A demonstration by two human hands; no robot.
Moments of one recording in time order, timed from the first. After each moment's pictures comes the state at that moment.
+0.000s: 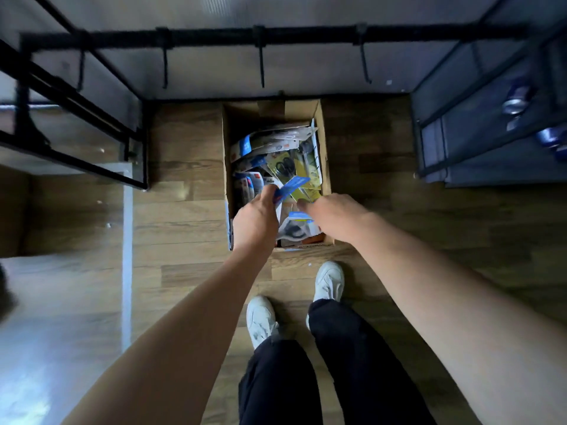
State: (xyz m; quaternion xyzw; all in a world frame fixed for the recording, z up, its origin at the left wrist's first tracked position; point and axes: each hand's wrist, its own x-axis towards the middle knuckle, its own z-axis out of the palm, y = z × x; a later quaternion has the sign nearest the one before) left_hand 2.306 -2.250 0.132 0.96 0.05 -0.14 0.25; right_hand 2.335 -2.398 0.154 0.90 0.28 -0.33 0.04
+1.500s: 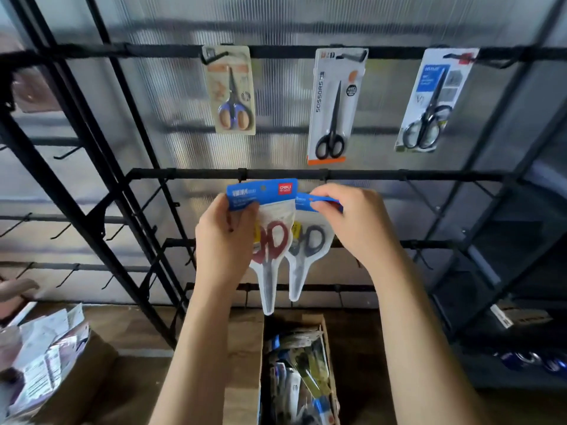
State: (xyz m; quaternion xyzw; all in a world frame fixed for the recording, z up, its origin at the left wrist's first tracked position) left_hand 2.304 -2.171 0.703 0.78 0.02 0.29 0.56; right_hand 2.338 -2.352 0.716 0.89 0.20 0.26 -0.33
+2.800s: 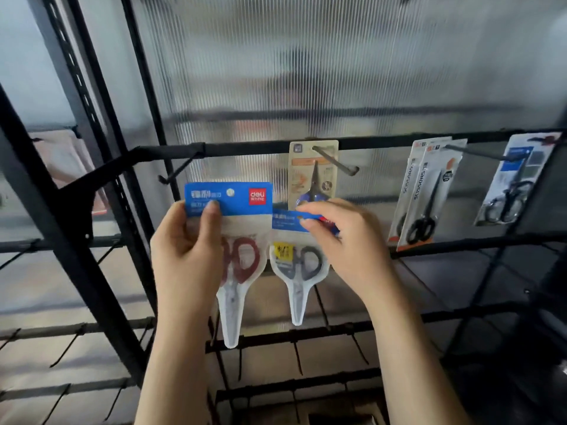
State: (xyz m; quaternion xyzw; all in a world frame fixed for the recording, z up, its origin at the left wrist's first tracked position) left_hand 2.421 -1.959 0.793 0.66 -0.06 0.35 0.66; right_hand 2.452 -2.141 0.781 0.82 0.23 0.40 -0.35
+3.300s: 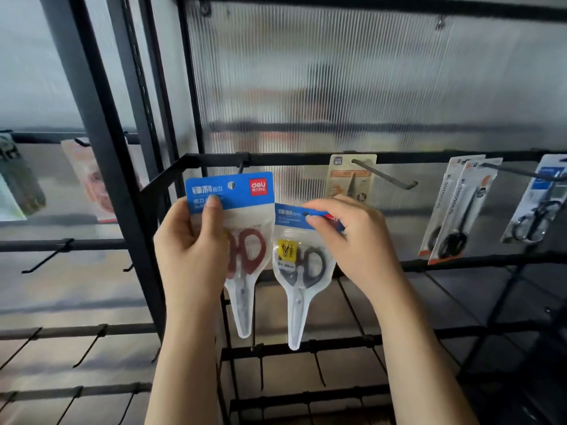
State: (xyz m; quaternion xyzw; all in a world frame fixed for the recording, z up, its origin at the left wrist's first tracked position) left_hand 2.421 -1.902 0.809 0.61 -0.04 0.36 0.71; right_hand 2.457 -2.081 0.799 0.82 0.24 0.40 -0.33
